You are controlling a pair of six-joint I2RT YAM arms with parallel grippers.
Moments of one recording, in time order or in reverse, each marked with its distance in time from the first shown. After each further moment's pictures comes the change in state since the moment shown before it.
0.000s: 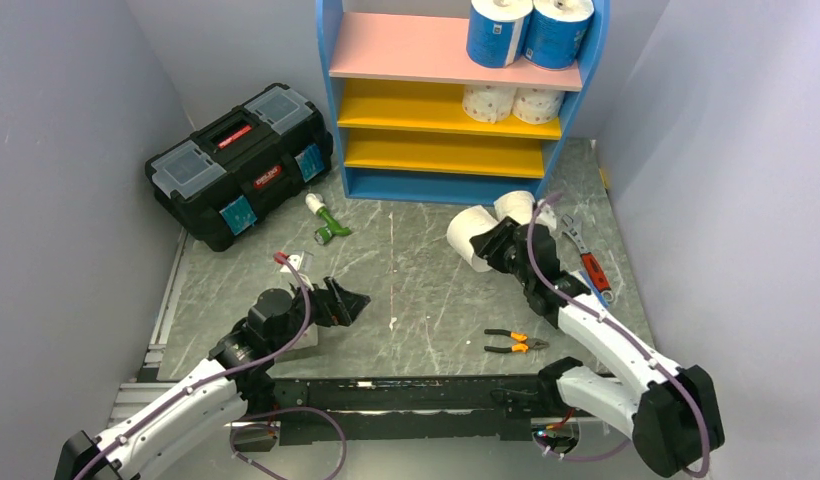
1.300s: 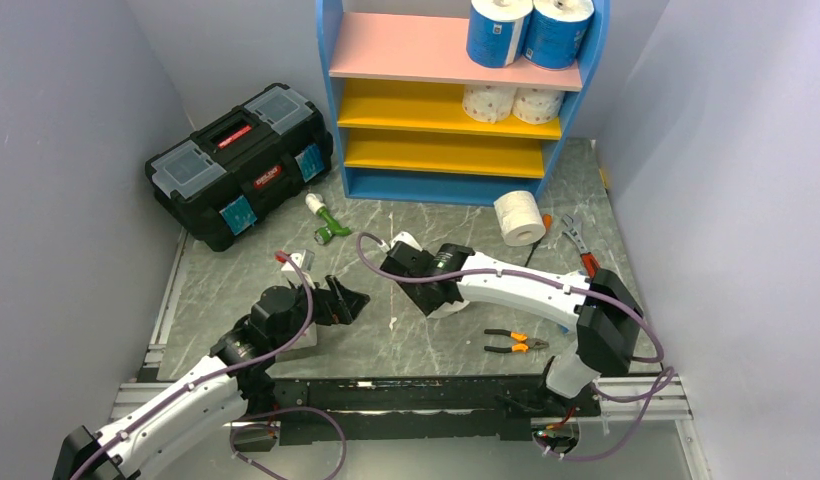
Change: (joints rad) left arm -0.003 0.034 0.021 -0.024 -0.029 0.000; right arm 0.663 0.600 0.717 -0.953 0.266 -0.599
